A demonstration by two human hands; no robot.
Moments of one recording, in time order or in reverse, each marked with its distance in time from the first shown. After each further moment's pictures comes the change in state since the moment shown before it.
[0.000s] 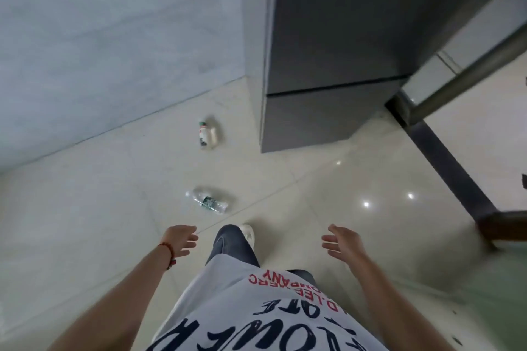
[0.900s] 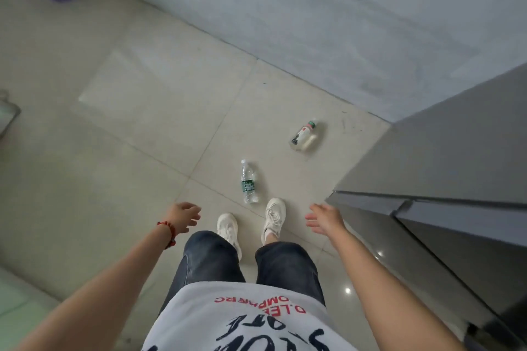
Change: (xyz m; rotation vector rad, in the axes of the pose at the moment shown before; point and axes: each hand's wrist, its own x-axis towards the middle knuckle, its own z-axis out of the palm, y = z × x) left_hand 0.055 0.015 -0.058 -0.550 0.293 -0.253; right_hand 0.095 -0.257 0.287 -1.030 -0.461 -0.261
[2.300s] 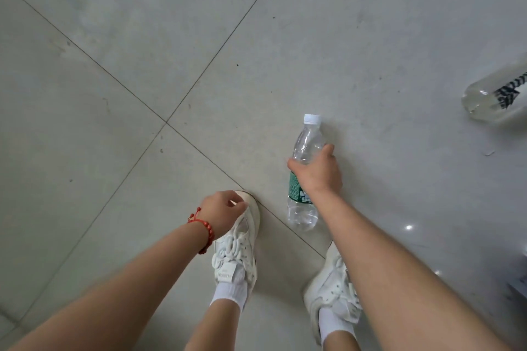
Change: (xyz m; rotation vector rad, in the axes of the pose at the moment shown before) left_hand 0.525 -0.135 0.161 0.282 -0.133 -0.119; right_hand 0.555 0.072 0.365 -0.665 0.083 -0.147
